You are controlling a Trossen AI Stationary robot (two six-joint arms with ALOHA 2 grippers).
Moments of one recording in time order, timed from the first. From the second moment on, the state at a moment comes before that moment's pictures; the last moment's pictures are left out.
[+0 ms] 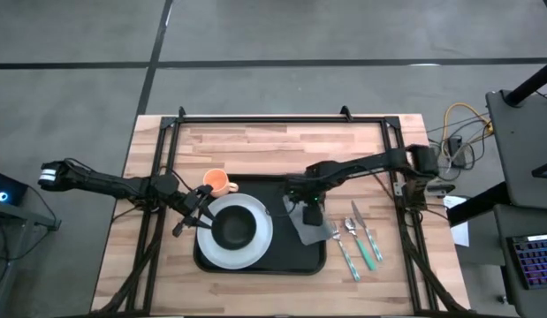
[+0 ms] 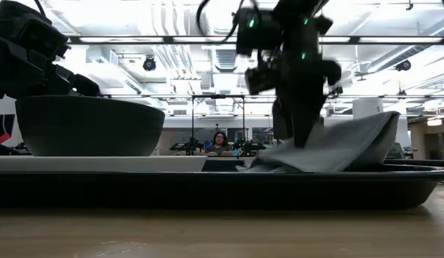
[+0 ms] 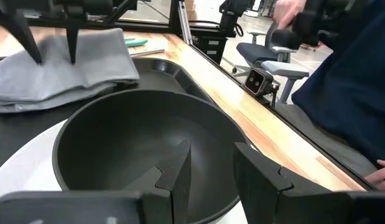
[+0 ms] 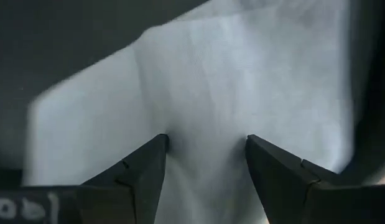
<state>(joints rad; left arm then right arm) -0.07 0.50 0.01 0.26 0.45 -0.07 0.00 1.87 1.30 -0.88 -0.11 0.11</state>
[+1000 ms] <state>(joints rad) -0.07 0.51 0.01 0.26 0.45 -0.07 -0.03 1.82 1.31 -0.76 0.00 0.23</state>
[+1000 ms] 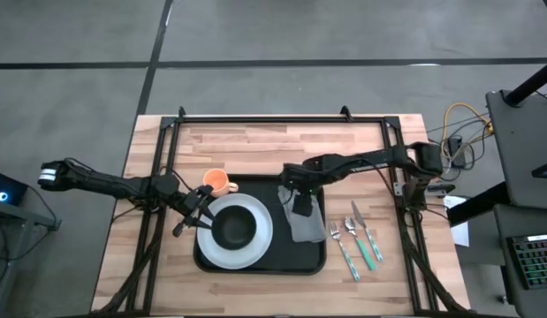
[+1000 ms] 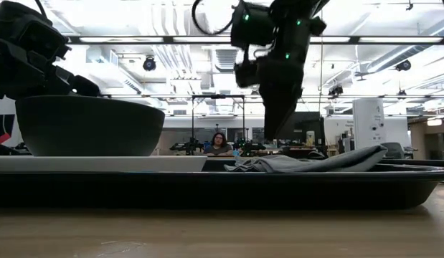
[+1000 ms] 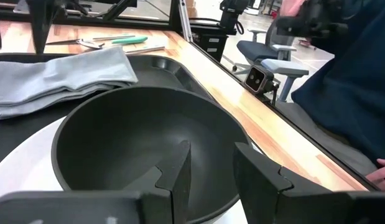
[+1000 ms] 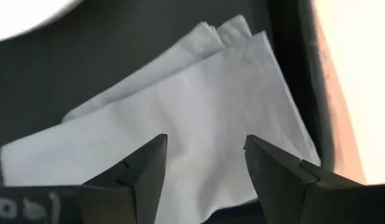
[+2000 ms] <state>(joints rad) -0.07 0.52 0.01 0.26 0.45 -0.07 0.57 1.93 1.30 -0.83 0.49 0.23</state>
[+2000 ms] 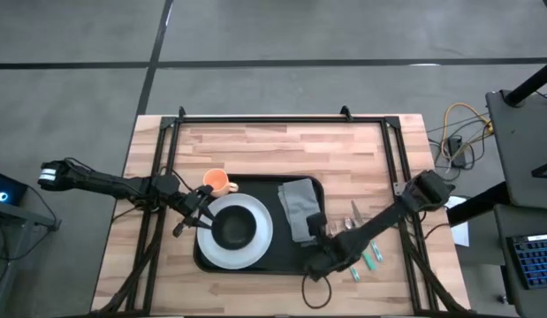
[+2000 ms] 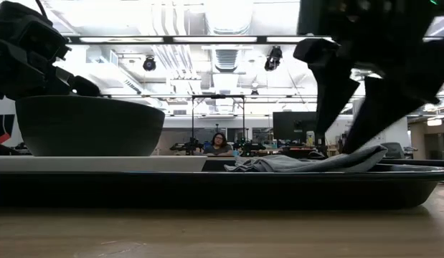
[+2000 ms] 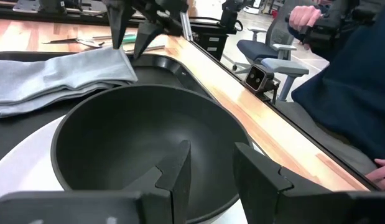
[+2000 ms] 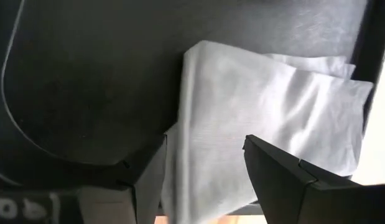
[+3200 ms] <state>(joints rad) -0.07 0.52 0.01 0.26 0.45 -0.07 0.62 2.03 1.30 -0.90 0.61 0.12</state>
